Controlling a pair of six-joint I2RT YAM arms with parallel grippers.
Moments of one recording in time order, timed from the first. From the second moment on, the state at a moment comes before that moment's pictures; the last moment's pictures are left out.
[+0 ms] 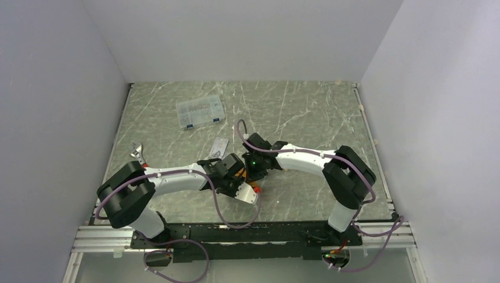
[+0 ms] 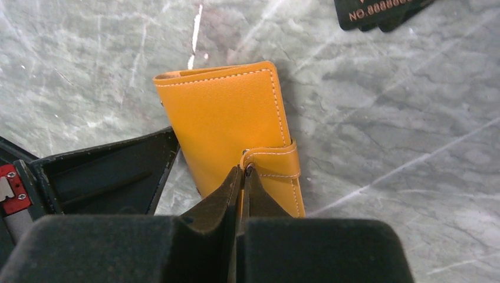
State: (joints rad) left arm -0.94 1.52 0.77 -0.39 0.18 1.01; right arm 0.85 1.74 1.05 -0.42 -0.14 0.62
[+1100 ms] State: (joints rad) left arm -1.01 1.60 0.85 -0.40 0.12 1.10; right arm 0.82 1.77 1.11 -0.58 -0.18 0.54
